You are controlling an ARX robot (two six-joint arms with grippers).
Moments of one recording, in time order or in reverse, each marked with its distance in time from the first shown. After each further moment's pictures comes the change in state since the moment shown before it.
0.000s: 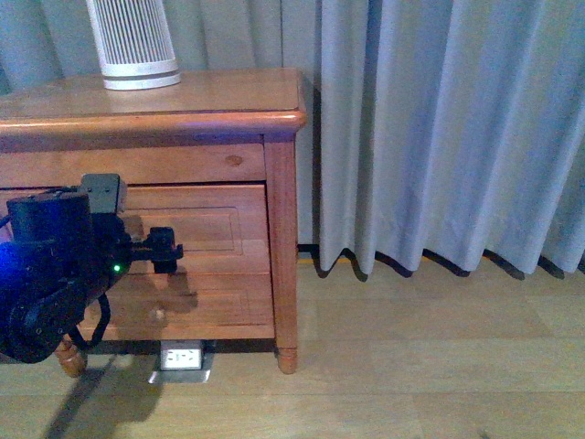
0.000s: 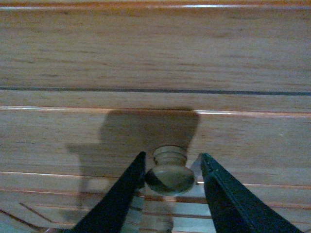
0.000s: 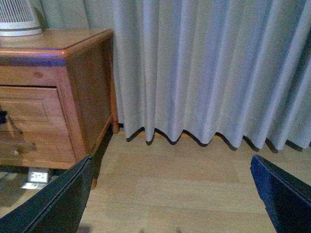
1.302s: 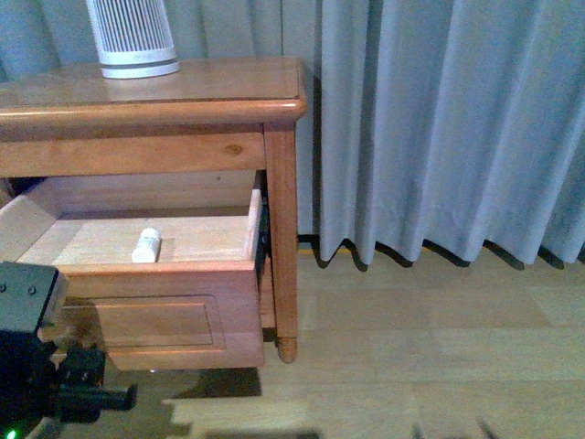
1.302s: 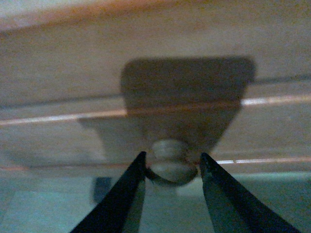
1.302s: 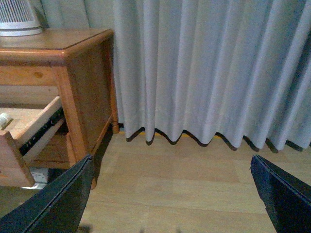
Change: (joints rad) left arm -0.096 -0.388 -0.869 0.254 -0.123 0.085; right arm 0.000 0.000 0.000 0.000 0.000 0.000
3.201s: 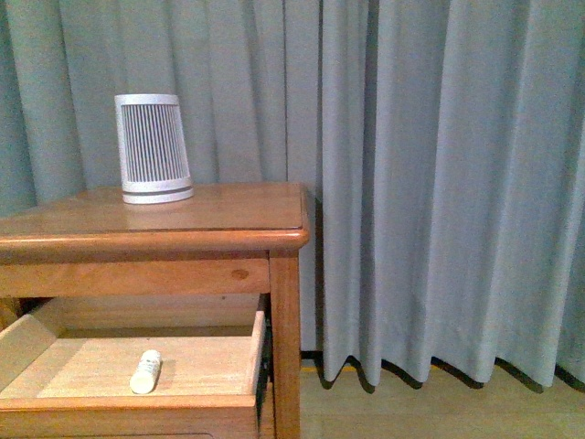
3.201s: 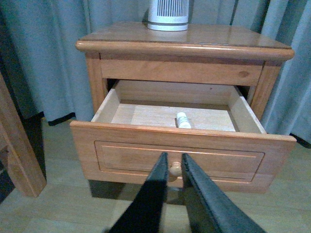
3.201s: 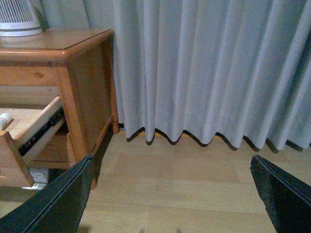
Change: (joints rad) left arm 0.151 -2.112 -0.478 -1.179 0.174 -0.123; right arm 0.000 0.000 0.000 0.000 0.000 0.000
